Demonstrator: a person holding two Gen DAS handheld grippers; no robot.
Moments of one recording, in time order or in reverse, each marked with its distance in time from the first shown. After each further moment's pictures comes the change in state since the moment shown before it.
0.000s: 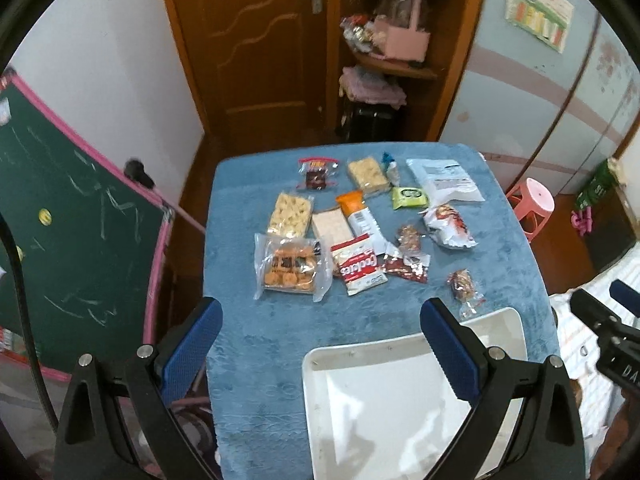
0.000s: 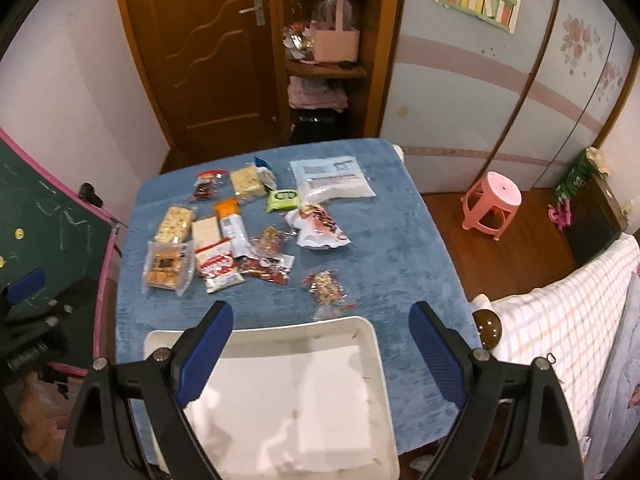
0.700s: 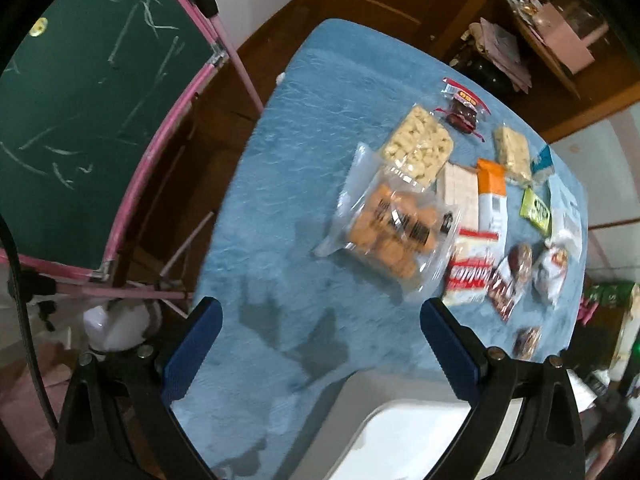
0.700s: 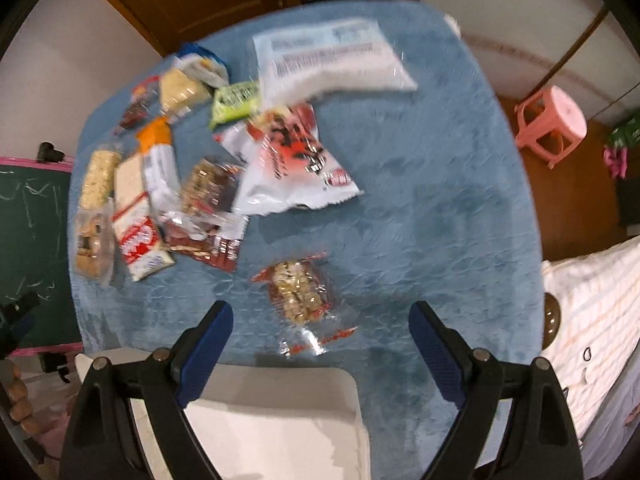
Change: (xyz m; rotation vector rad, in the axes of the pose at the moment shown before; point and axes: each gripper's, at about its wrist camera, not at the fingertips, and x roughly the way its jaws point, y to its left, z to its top) left arm 0.173 0.110 -0.010 -0.483 0.360 0.034; right arm 0.233 -0.035 0.029 -0.003 0.456 0.143
